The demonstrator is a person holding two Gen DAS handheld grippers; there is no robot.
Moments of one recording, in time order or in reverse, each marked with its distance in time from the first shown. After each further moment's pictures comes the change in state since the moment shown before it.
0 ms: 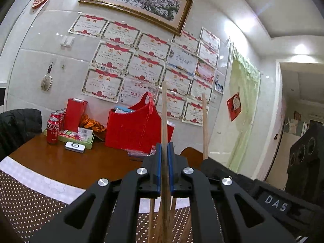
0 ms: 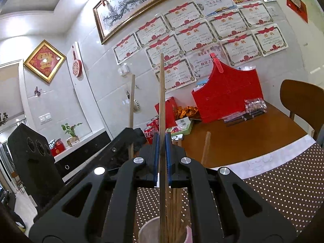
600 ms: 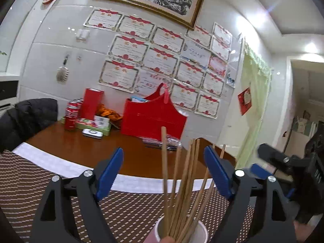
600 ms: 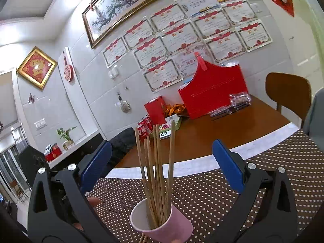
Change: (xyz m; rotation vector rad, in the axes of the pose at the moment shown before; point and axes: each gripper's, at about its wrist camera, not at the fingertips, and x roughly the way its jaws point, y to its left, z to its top) left arm -0.049 0.019 -0.009 -0.014 0.070 0.105; right arm -0.054 -0.017 -0.005 0.064 -0.010 -0.068
